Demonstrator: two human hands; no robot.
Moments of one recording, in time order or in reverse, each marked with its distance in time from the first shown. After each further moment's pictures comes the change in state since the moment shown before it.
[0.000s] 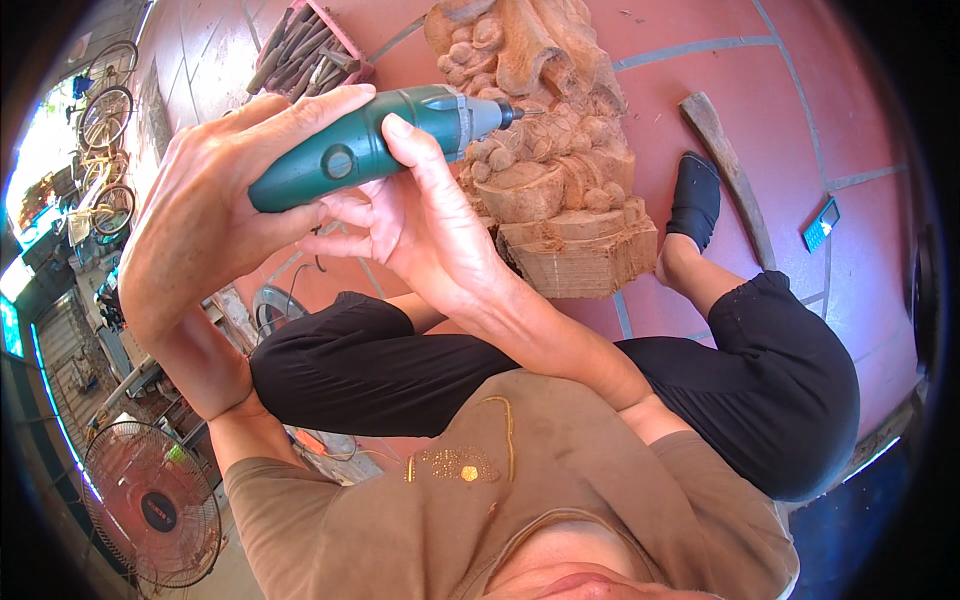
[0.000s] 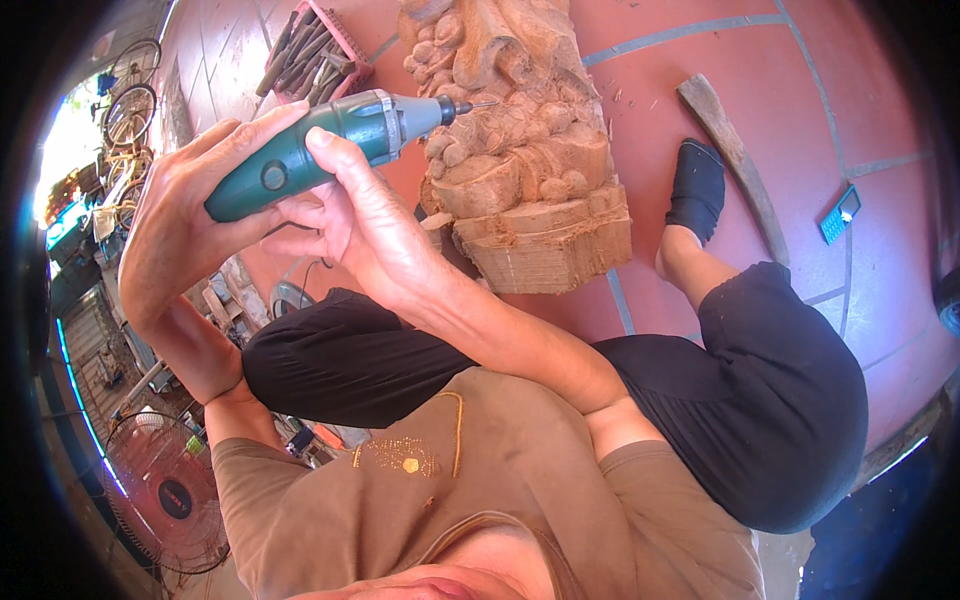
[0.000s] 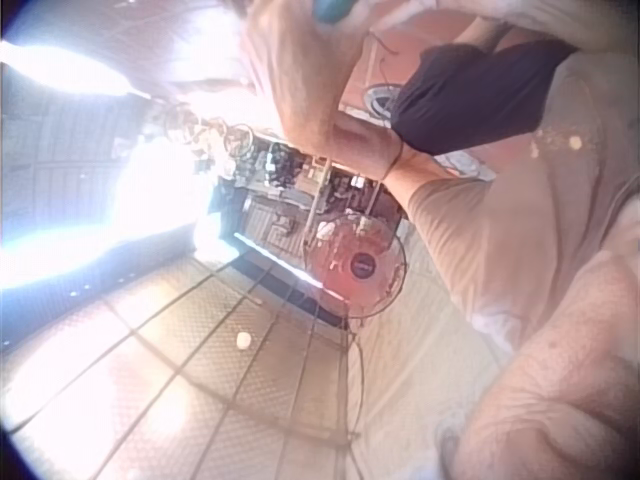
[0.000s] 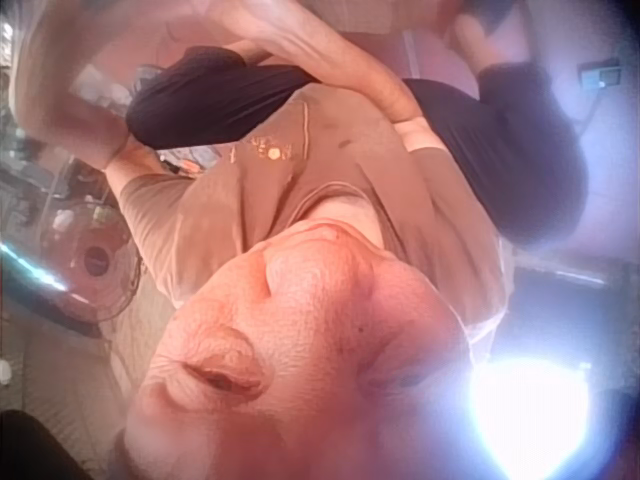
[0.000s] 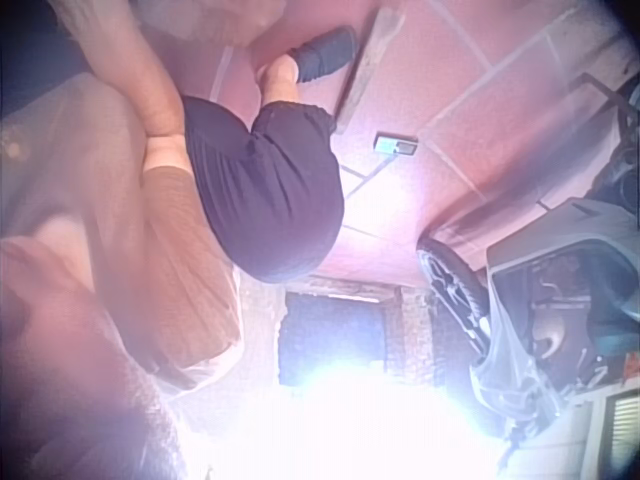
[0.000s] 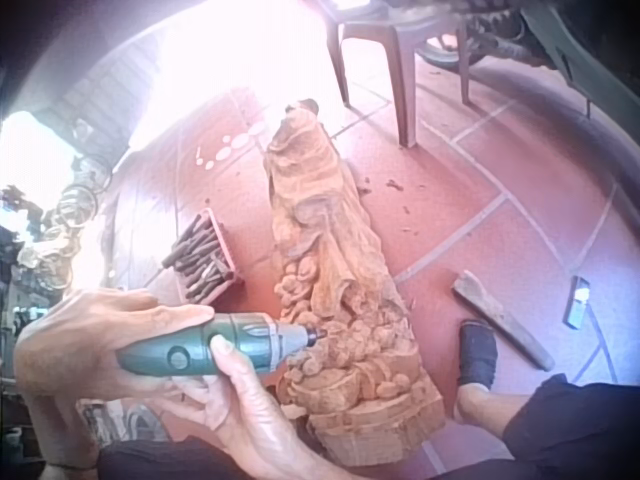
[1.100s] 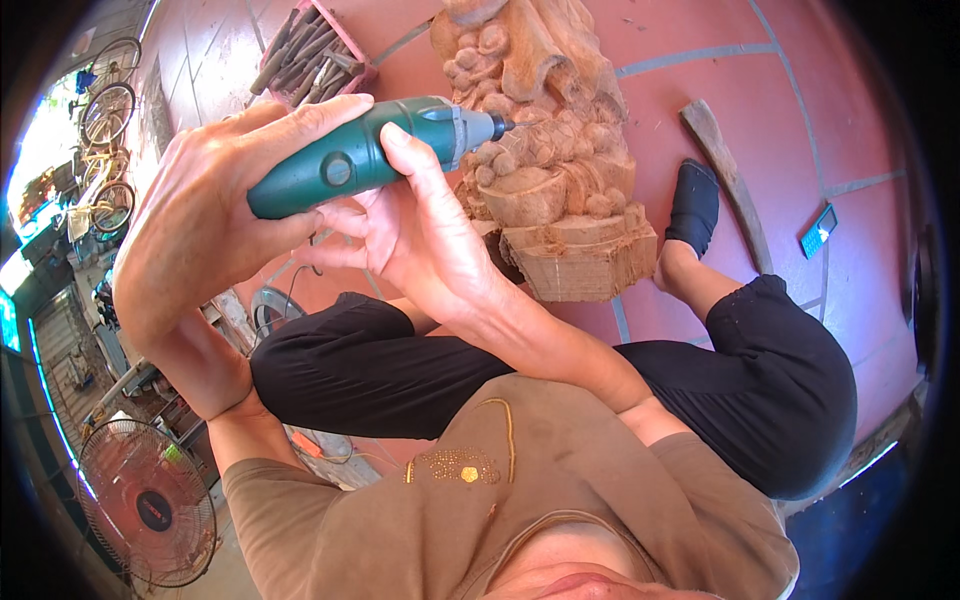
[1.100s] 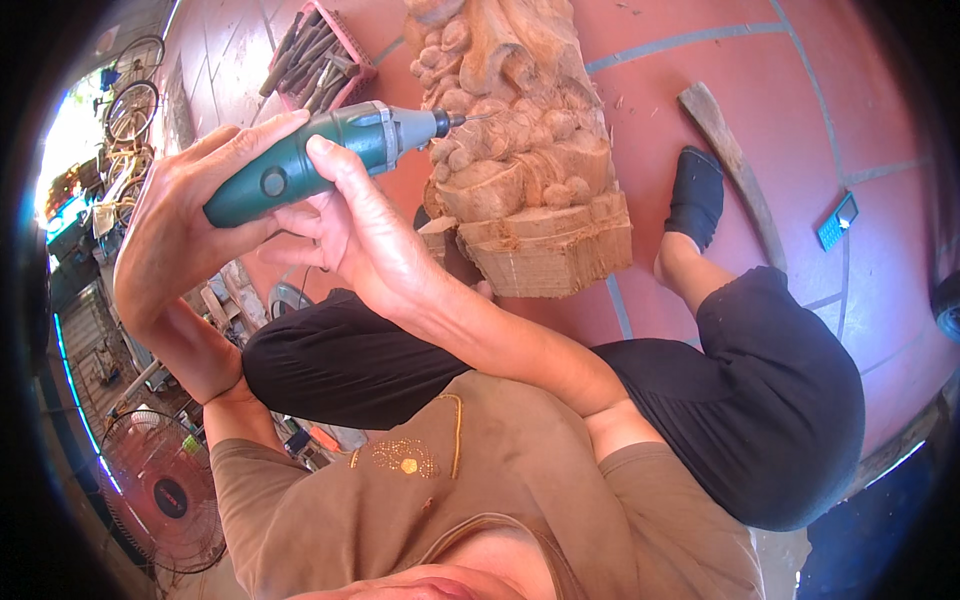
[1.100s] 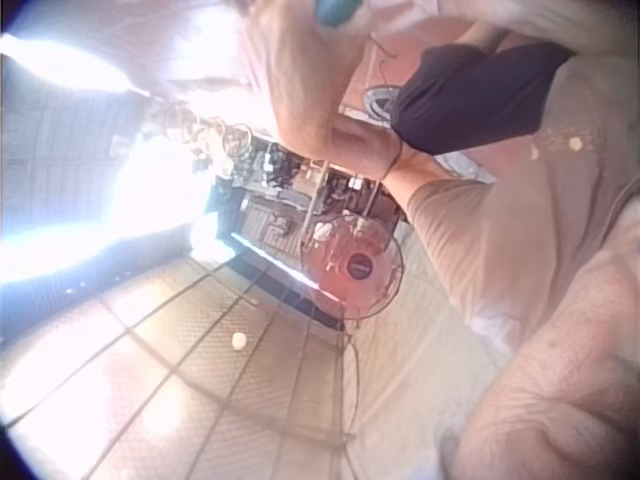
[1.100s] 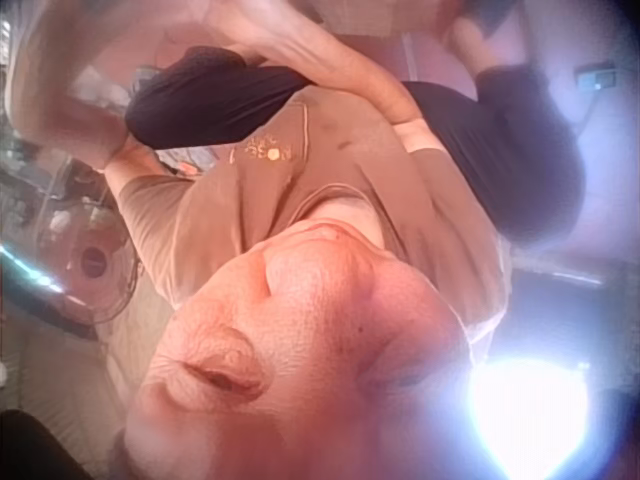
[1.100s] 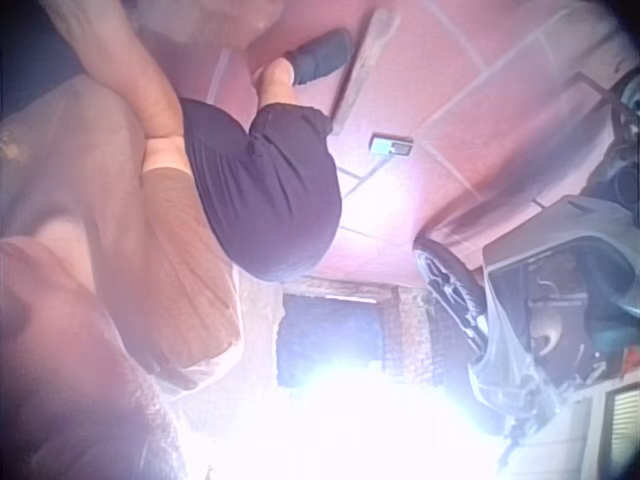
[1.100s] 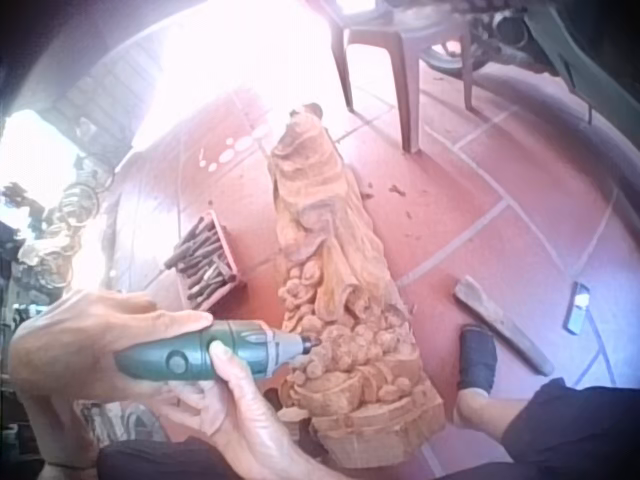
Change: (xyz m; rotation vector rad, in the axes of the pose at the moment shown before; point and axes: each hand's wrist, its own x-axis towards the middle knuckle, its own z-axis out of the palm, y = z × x) left_hand -0.004 0.000 -0.004 0.038 0.003 0.012; right_hand -0.001 0.004 0.005 0.038 -0.009 0.042
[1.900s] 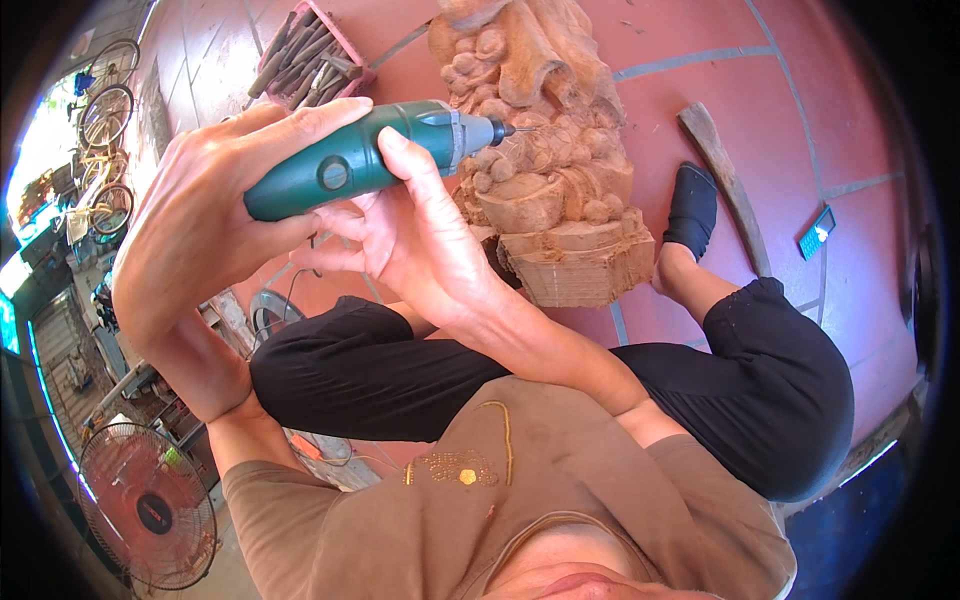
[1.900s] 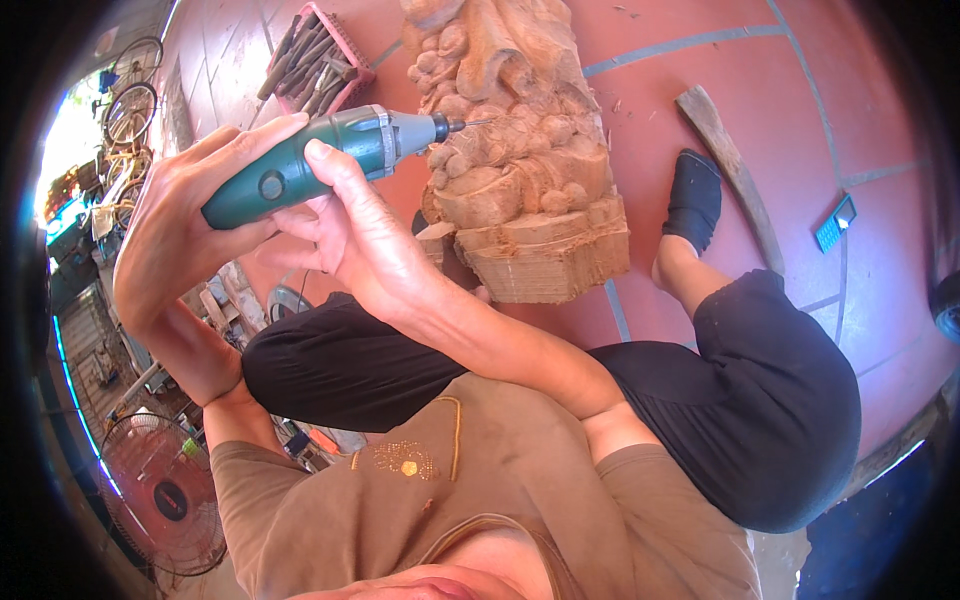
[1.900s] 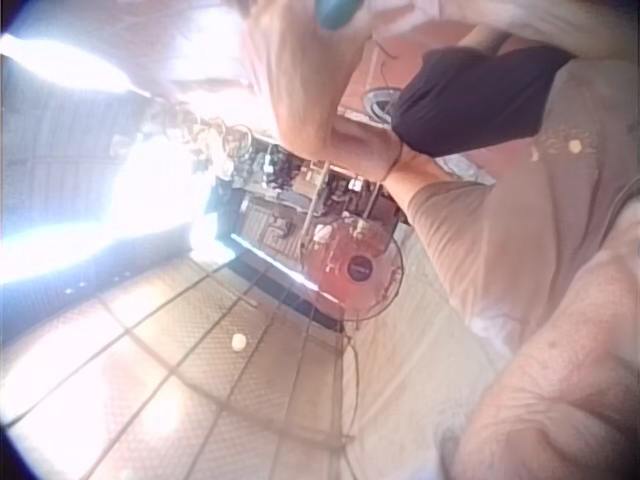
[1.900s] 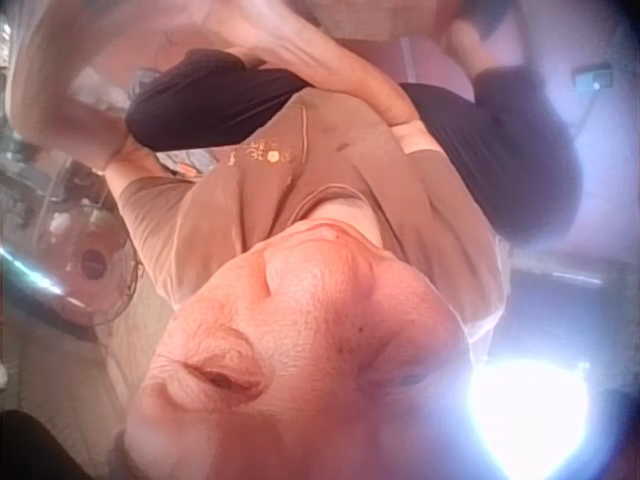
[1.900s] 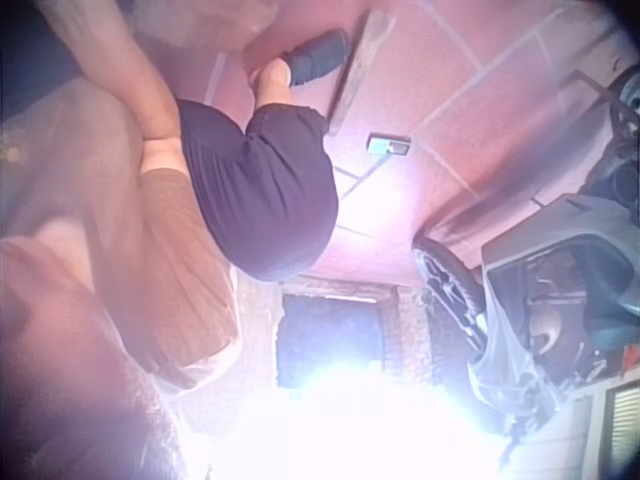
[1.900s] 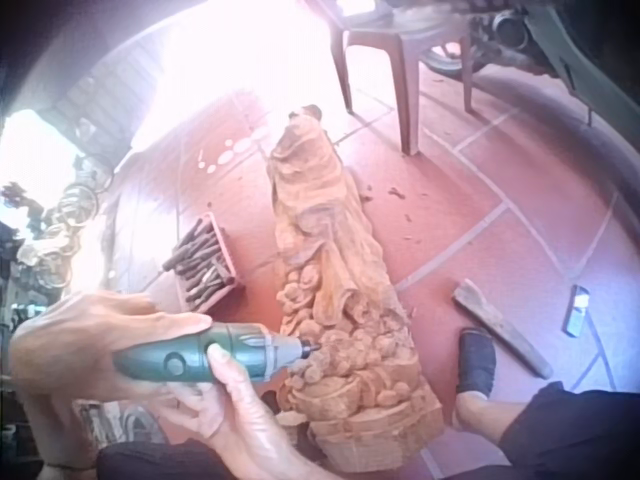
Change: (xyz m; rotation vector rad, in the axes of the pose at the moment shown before) left_hand 0.004 -0.001 -0.003 0.028 -0.029 0.014; right_hand 0.002 0.000 -0.002 -0.013 0.024 -0.011
